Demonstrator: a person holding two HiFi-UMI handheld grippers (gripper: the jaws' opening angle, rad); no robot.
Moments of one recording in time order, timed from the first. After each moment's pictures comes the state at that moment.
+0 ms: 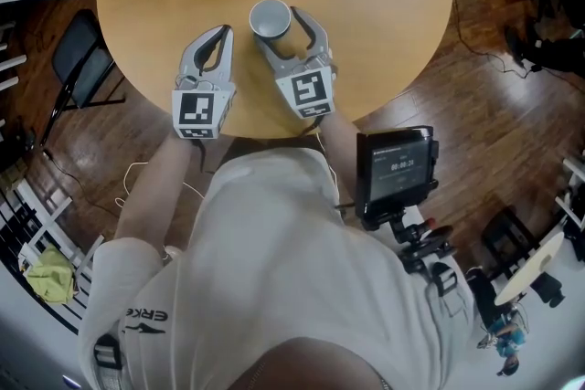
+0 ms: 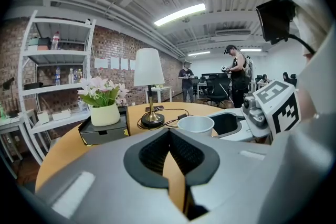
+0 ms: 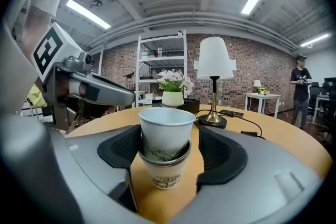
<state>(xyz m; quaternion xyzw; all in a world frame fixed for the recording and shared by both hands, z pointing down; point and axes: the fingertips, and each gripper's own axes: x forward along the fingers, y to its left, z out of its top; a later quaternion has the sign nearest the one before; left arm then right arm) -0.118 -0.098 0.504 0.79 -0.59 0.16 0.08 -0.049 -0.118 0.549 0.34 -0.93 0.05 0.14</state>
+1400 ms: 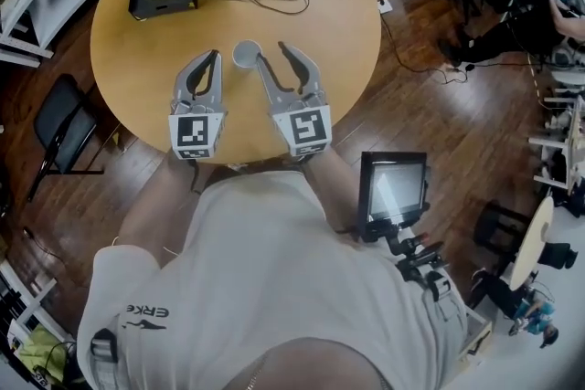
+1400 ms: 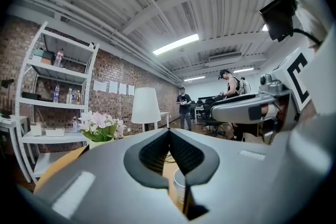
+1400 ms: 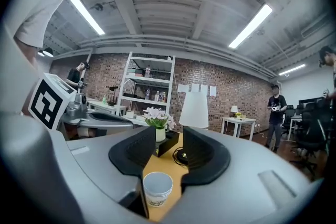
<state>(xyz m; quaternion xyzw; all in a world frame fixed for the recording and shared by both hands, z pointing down) -0.113 -0.078 0.411 0.81 -0.58 0.03 -0.01 -0.015 -0.077 0.386 0.45 -0.89 -0.03 0.07</state>
